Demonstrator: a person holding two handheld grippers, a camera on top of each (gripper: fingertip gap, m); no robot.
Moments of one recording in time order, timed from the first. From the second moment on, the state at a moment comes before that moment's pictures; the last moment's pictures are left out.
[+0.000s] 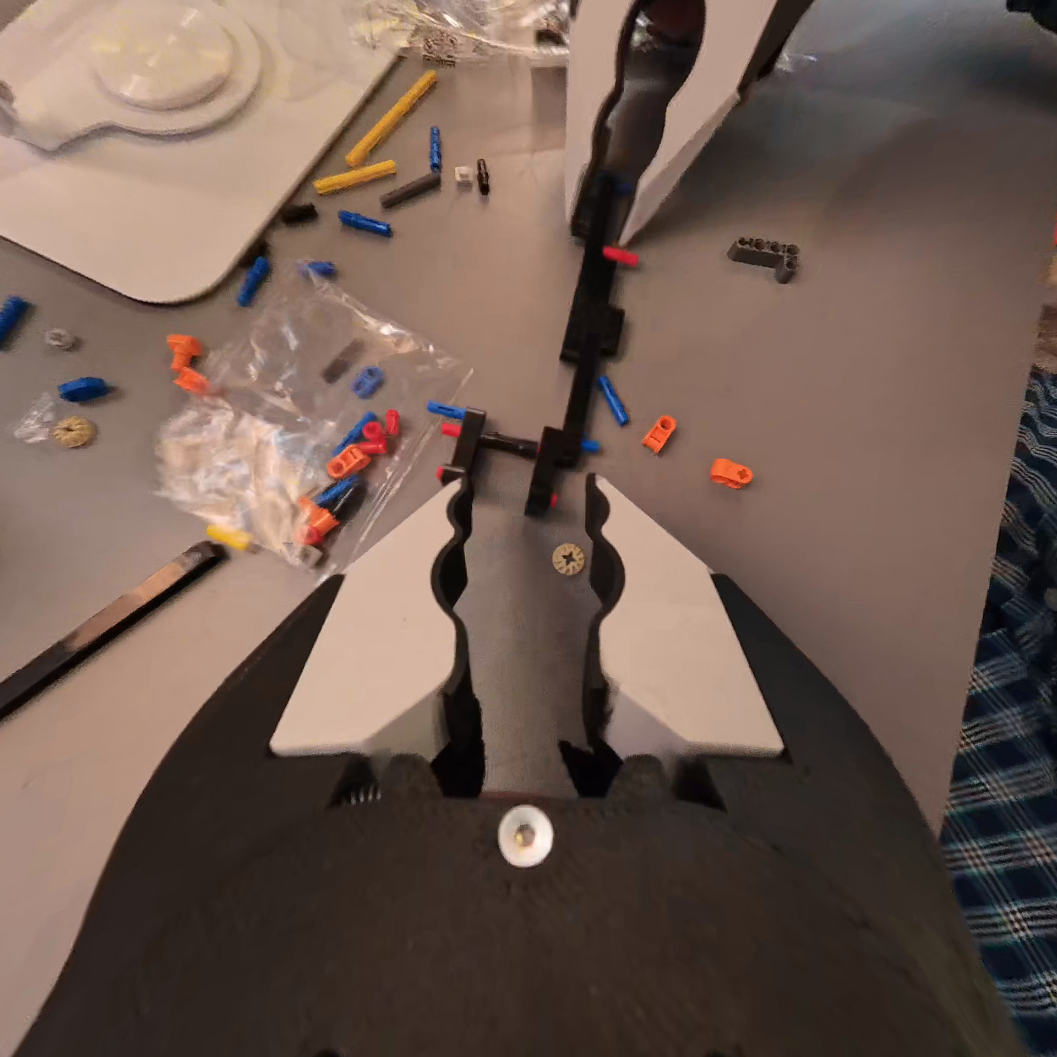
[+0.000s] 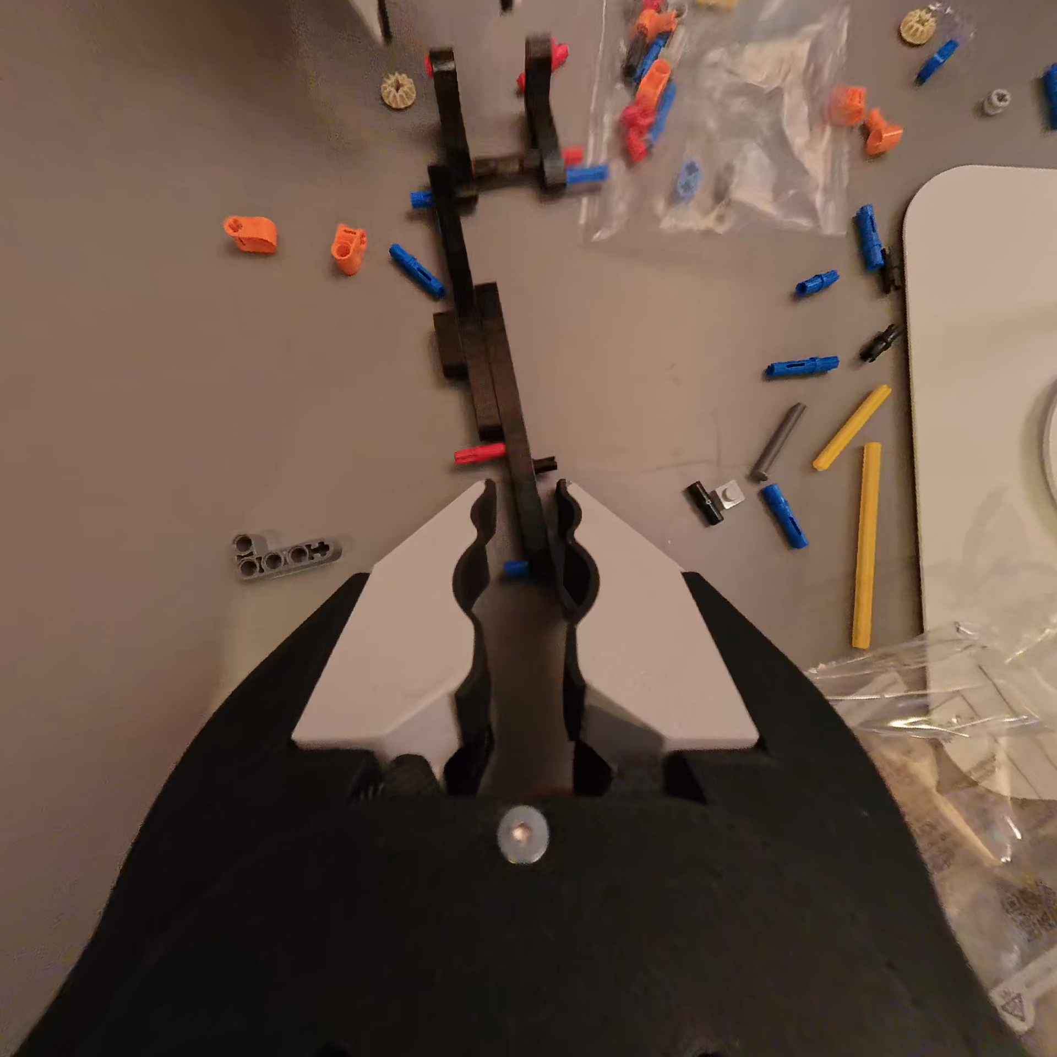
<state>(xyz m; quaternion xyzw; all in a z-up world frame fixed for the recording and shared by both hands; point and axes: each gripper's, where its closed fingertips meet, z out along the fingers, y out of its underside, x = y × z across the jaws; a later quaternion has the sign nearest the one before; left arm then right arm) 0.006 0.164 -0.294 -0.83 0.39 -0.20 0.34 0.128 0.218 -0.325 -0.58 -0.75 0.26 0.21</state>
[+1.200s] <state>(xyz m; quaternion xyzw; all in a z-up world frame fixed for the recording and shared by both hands) 0.111 0.202 -0.327 -0.82 0.50 -0.12 0.25 0.122 0.208 -0.324 -0.60 -0.72 0.28 0.22</state>
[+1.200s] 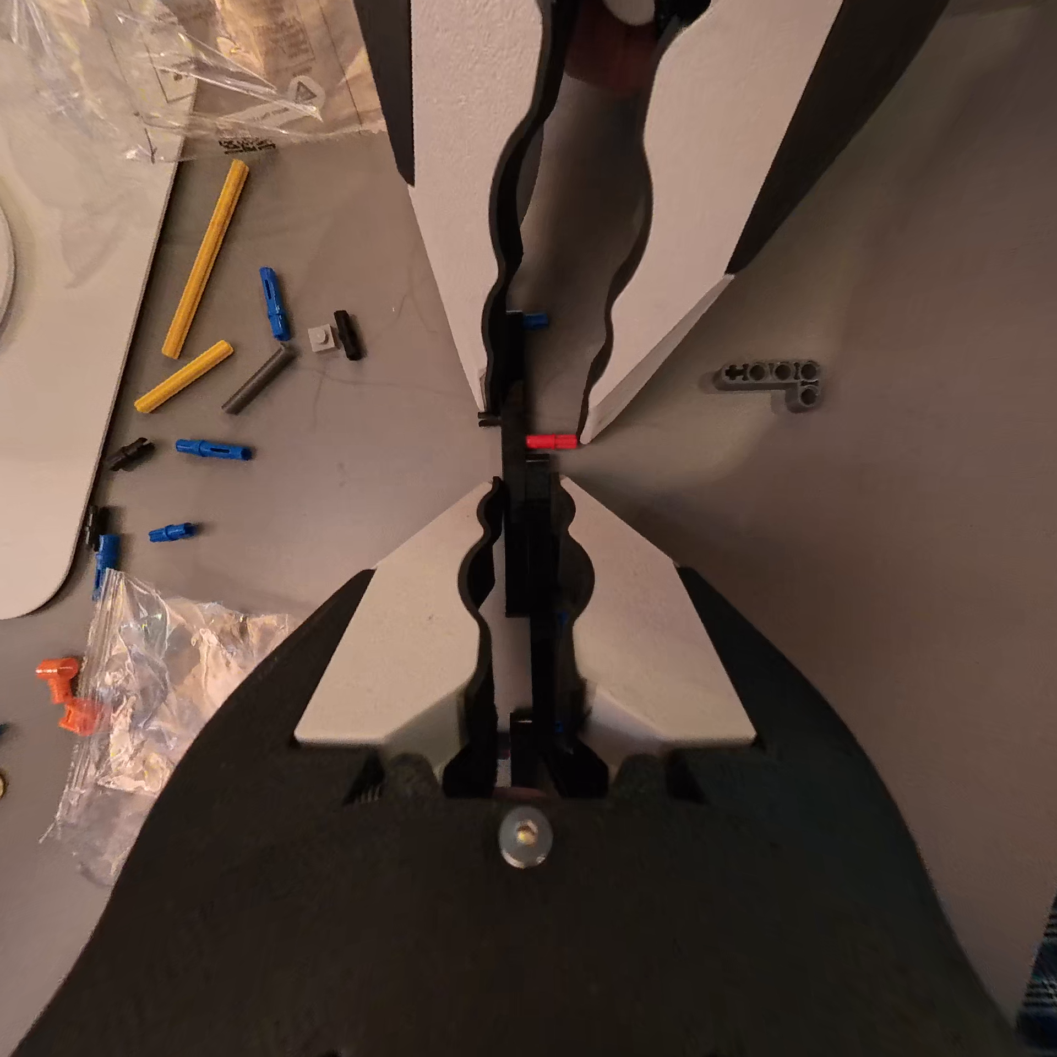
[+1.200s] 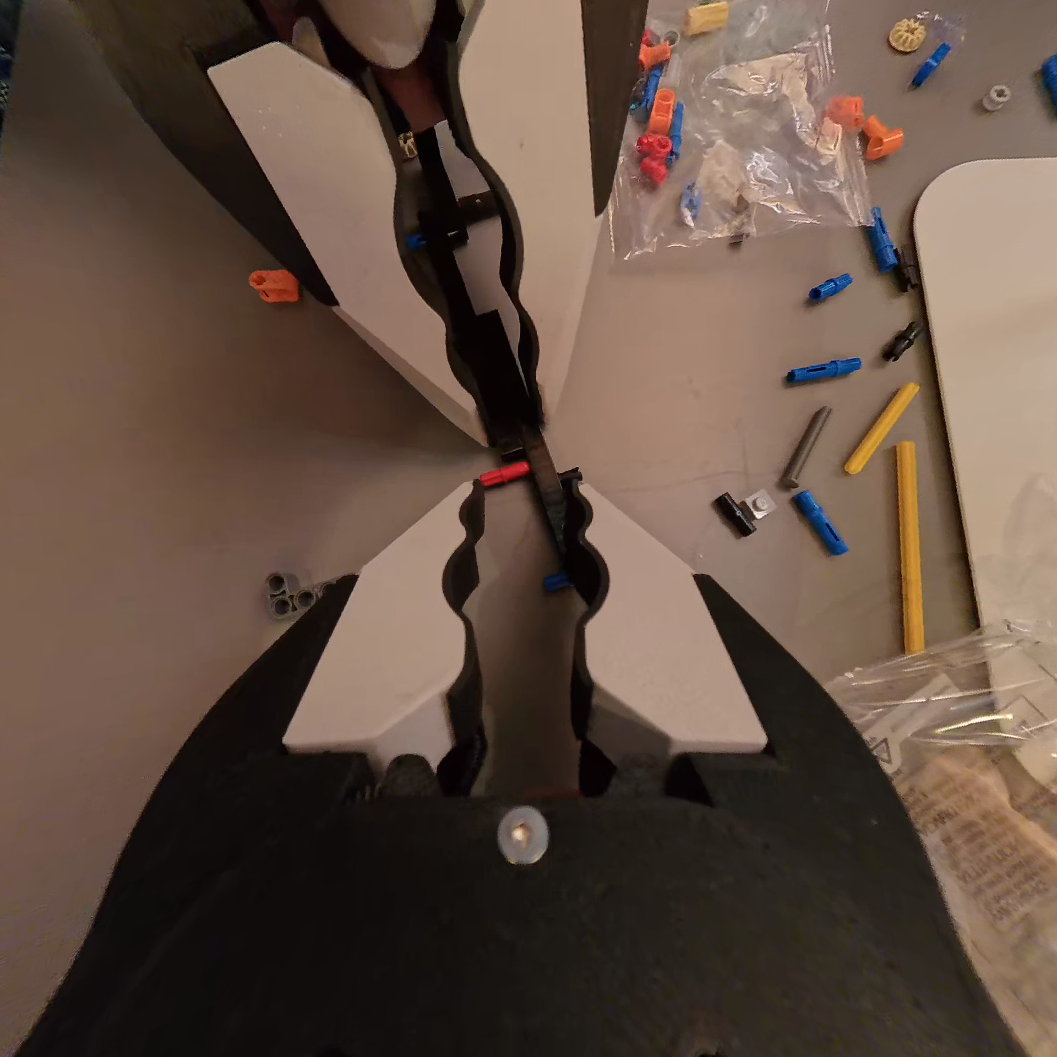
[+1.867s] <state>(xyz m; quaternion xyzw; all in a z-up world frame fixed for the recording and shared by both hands) 0.116 0.204 -0.327 -0.81 0.52 -0.11 0.25 0.121 0.209 -0.325 -0.59 -0.72 0.29 0.23</state>
